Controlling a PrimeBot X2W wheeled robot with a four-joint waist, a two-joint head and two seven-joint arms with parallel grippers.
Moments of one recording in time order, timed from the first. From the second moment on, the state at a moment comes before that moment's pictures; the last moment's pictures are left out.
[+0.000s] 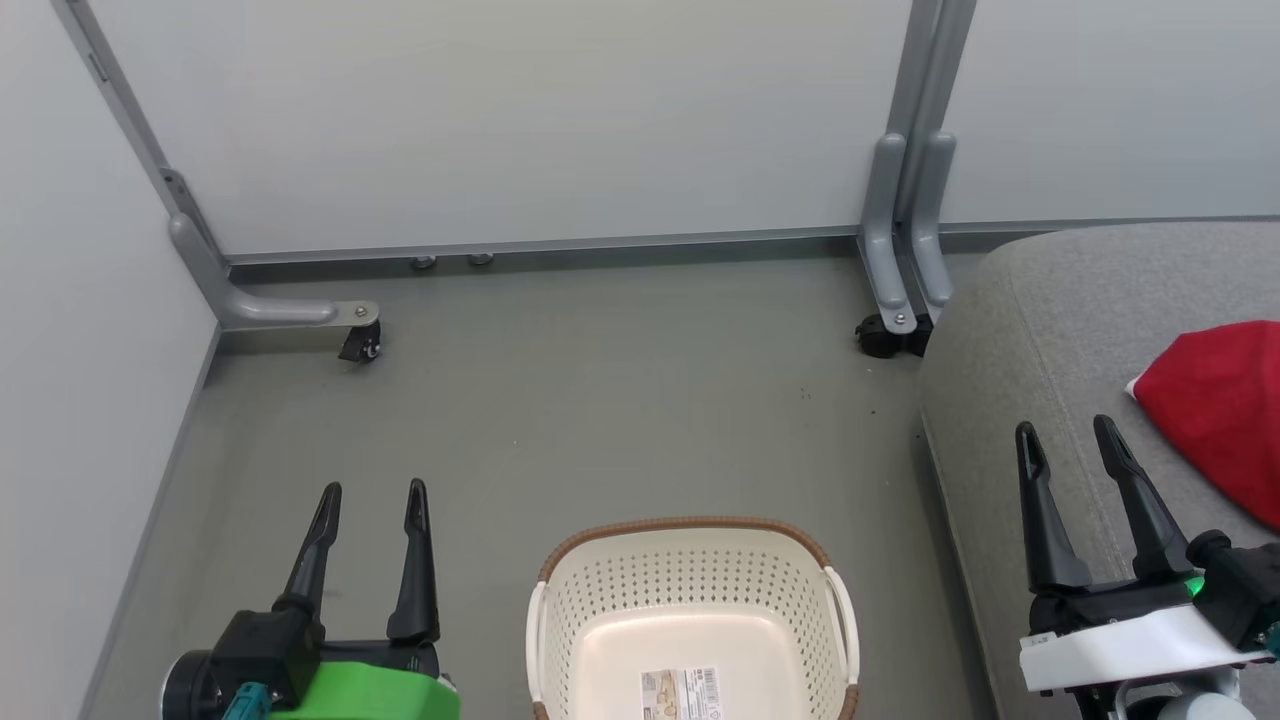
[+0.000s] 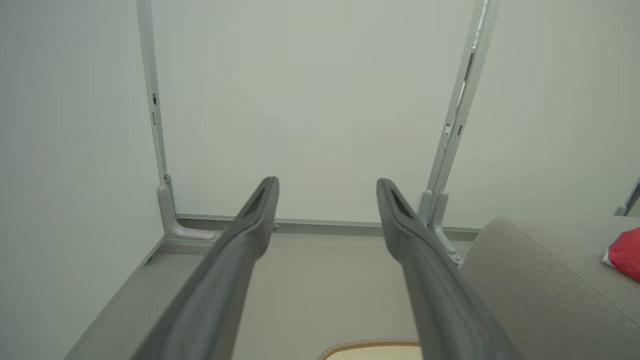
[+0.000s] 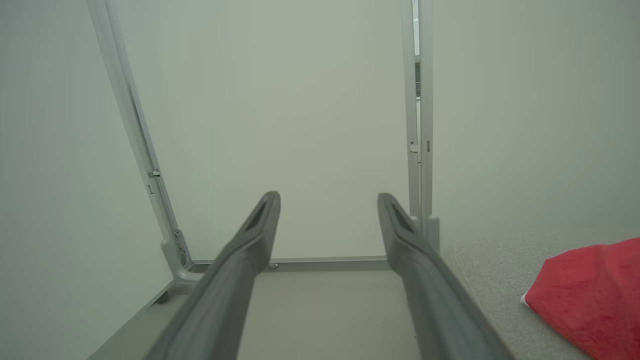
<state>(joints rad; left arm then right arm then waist) 0.05 0.05 -0.13 0.06 -0.23 -0.04 -0.26 0.10 -0.14 0.02 -0.09 0.28 0.13 -0.26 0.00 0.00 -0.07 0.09</state>
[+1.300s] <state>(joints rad) 0.07 0.05 -0.09 0.13 -0.22 -0.02 -0.26 0.11 -0.08 -0.01 -0.02 0.24 0.13 -0.26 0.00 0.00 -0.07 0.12</state>
